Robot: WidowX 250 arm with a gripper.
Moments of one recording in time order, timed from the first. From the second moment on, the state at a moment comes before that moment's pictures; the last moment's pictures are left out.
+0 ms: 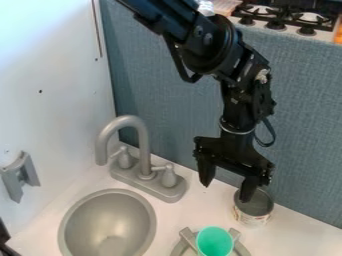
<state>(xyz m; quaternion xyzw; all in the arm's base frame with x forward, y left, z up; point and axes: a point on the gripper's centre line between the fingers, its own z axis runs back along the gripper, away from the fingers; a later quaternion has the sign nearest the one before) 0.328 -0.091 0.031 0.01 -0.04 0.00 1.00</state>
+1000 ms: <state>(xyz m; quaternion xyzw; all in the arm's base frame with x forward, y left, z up) 0.372 -0.123 -0.032 0.00 -0.02 -0.09 1.00</state>
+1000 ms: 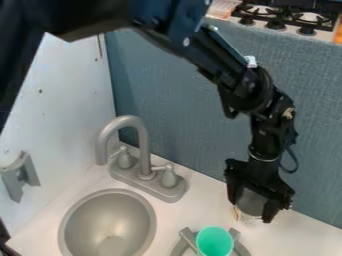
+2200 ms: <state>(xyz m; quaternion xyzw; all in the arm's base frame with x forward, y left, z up) 0.407 -0.132 -0.077 0.04 -0.03 -0.10 0.99</state>
